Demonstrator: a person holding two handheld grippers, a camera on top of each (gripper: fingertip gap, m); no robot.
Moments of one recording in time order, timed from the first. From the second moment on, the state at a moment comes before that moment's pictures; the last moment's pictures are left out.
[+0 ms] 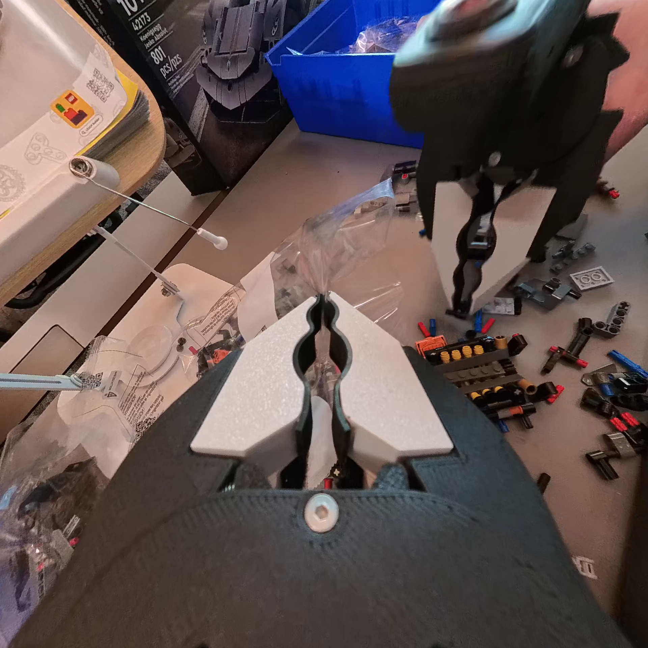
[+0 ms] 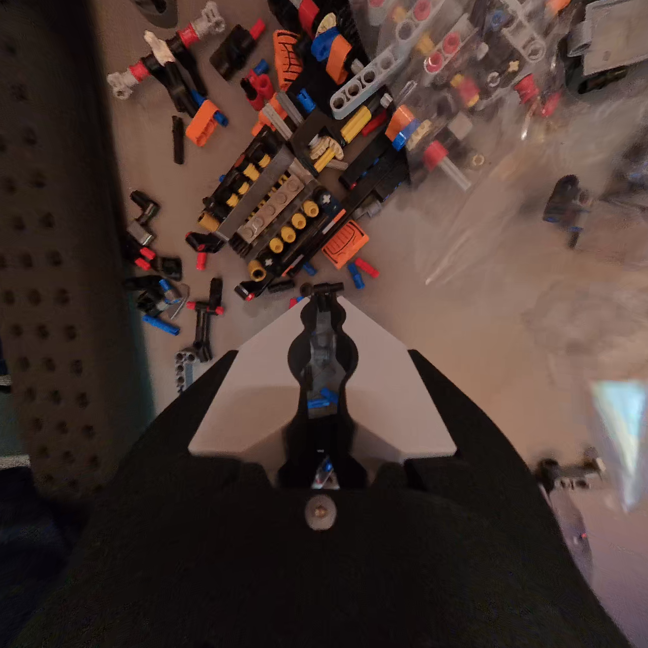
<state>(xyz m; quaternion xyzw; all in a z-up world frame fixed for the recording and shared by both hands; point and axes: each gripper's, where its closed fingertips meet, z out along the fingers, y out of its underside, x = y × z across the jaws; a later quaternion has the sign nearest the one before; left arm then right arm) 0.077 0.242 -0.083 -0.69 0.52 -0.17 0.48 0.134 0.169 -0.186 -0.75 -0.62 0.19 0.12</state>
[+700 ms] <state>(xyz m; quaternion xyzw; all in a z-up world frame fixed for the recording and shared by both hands) 0.081 0.242 -0.088 -0.69 0.52 -0.16 0.48 0.137 0.184 -0.152 -0.74 -0.60 0.21 0.21</state>
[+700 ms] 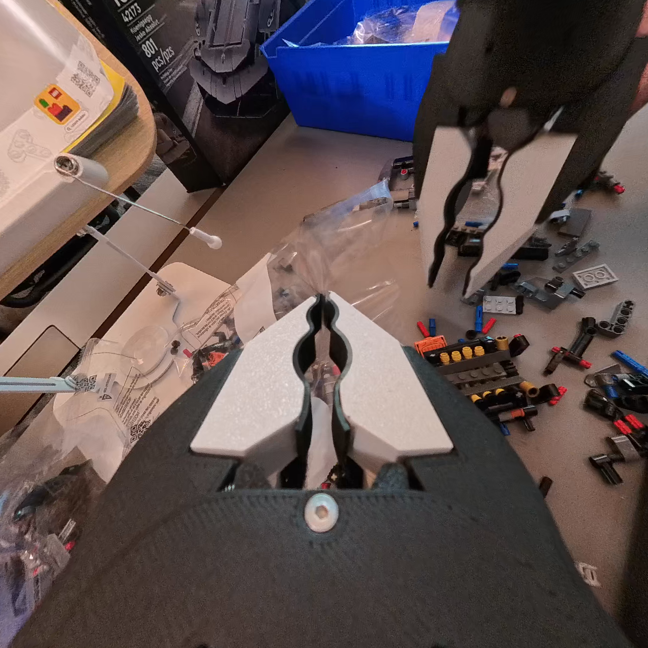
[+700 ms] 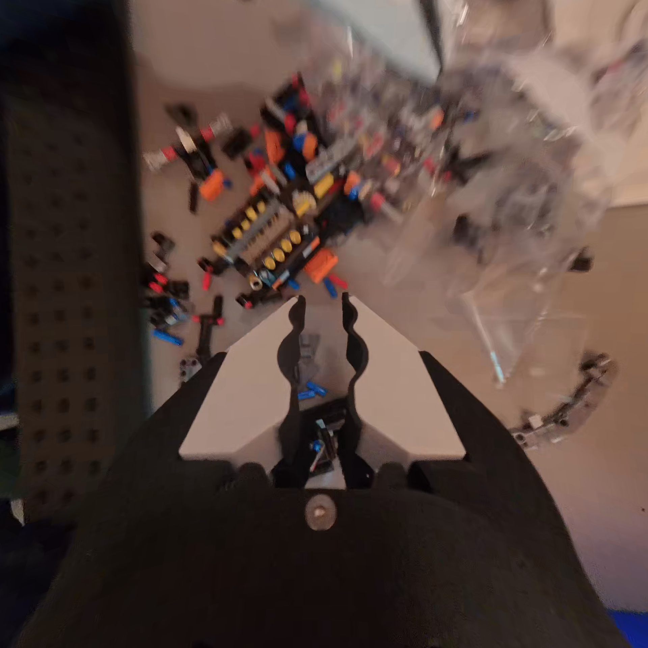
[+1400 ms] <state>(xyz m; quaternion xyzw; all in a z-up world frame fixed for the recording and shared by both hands) 0.080 0.242 -0.087 -0.69 0.52 -0.16 0.48 0.129 0.190 -0.197 -0.74 -0.63 0.17 0.15</state>
